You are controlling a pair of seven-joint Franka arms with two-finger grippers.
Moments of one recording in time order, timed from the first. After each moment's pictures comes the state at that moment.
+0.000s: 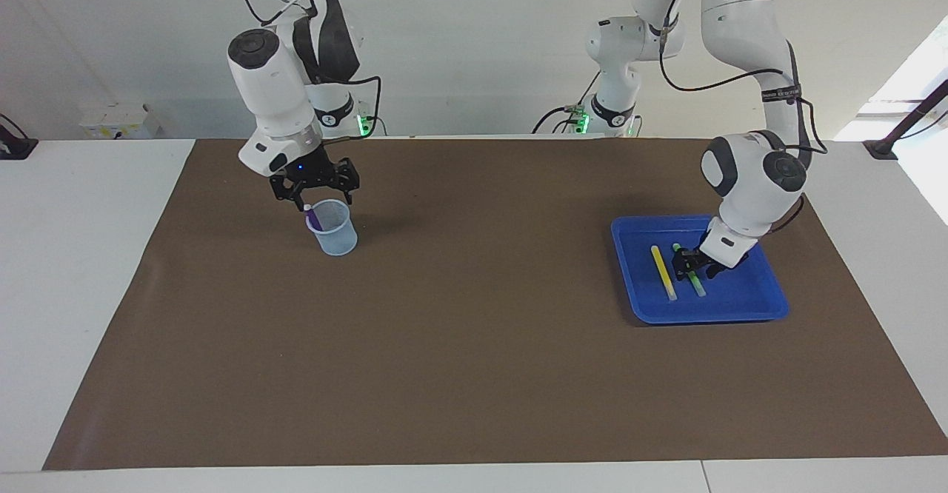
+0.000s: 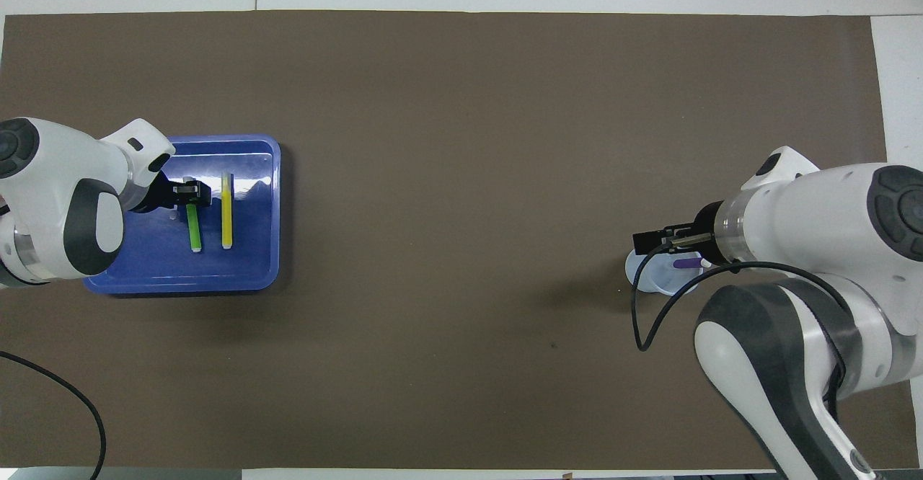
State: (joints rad) left arm -0.01 0.26 0.02 -2.07 -0.03 2.34 0.06; right arm 0.26 -0.16 -0.06 -2.19 0.13 2.09 0.05
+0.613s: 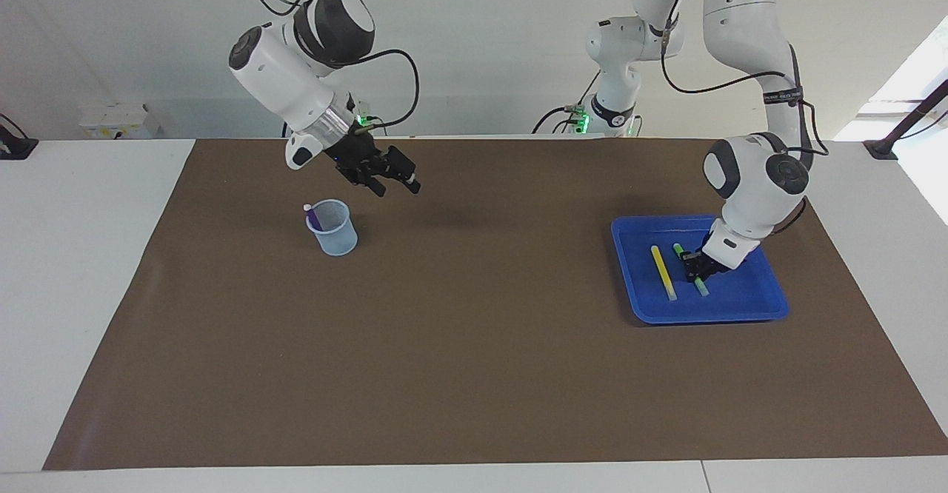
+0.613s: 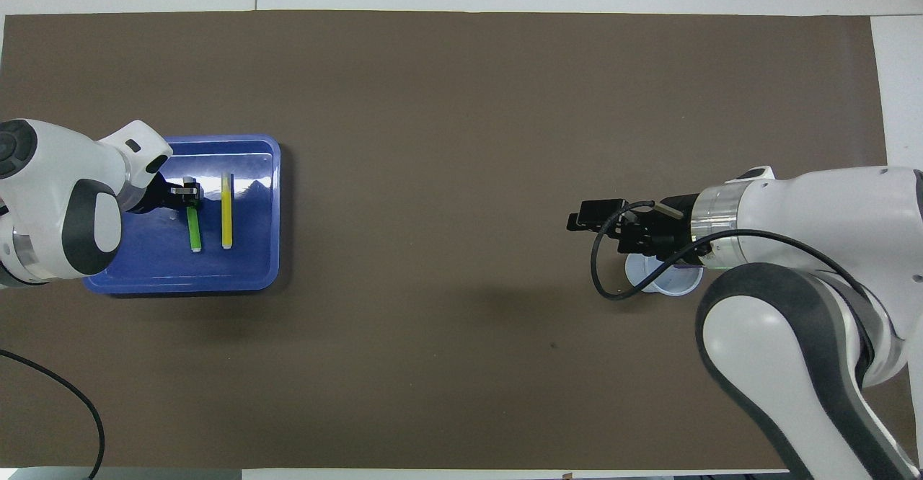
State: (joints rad) left arm 0.00 0.27 0.02 -2.07 -0.03 2.35 0.08; right arm 0.38 -0.14 -0.06 -2.18 0.70 2.26 0.43
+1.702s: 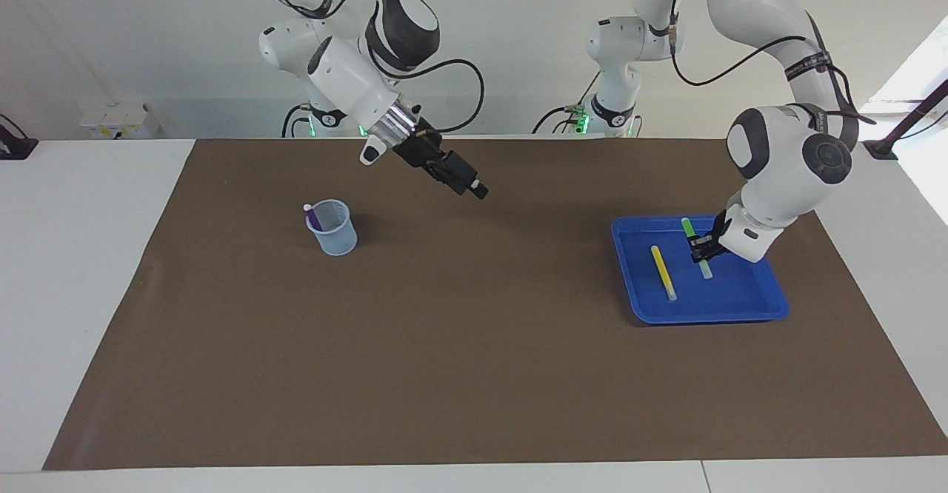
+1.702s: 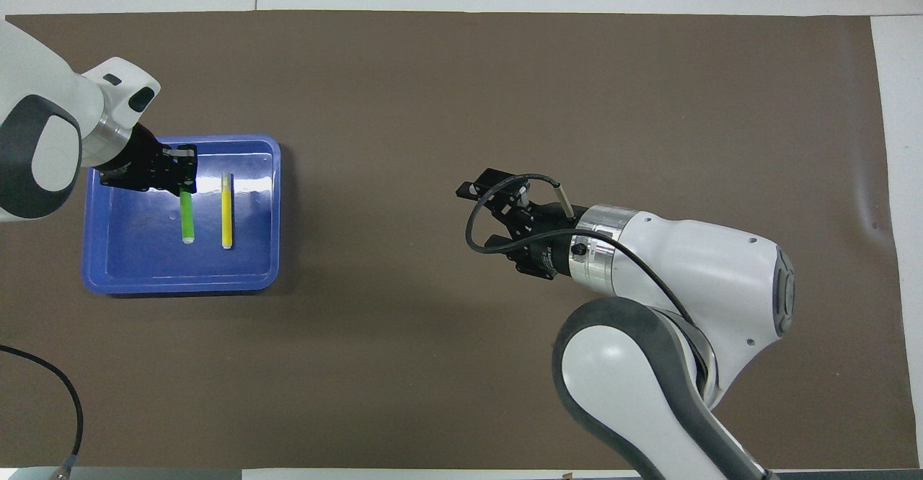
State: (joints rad) left arm -0.09 0.24 0.00 -1.70 -0.09 1.76 -0.26; right arm 0.59 -0.06 -0.06 -2.18 1.04 2.60 0.60
